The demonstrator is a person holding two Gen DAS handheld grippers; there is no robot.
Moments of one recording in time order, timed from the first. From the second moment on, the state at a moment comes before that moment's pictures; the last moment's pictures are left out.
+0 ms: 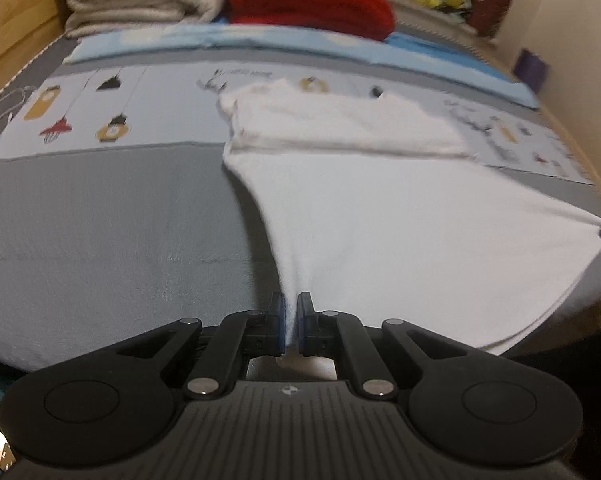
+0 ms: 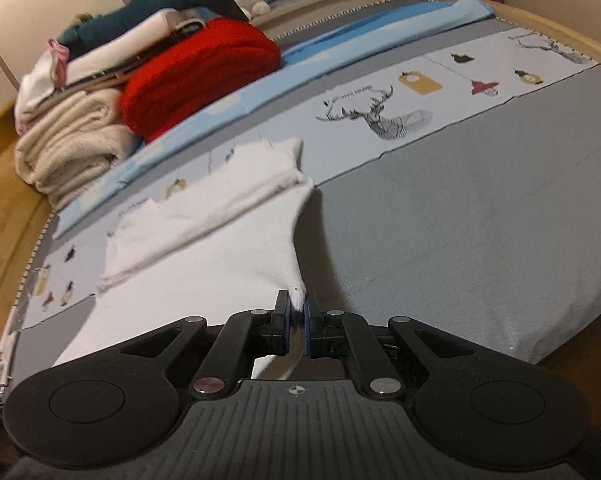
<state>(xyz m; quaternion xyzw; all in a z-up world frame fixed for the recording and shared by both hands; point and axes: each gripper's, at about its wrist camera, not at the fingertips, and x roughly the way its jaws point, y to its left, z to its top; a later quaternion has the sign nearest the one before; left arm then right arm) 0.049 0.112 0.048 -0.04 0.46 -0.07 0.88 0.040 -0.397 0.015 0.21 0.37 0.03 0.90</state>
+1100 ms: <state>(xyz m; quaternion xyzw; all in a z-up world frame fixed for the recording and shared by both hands) 0.257 0.134 -0.037 -0.07 0.48 -0.02 0.87 0.252 -0.390 -0.053 0.16 0.41 -0.01 0.90</state>
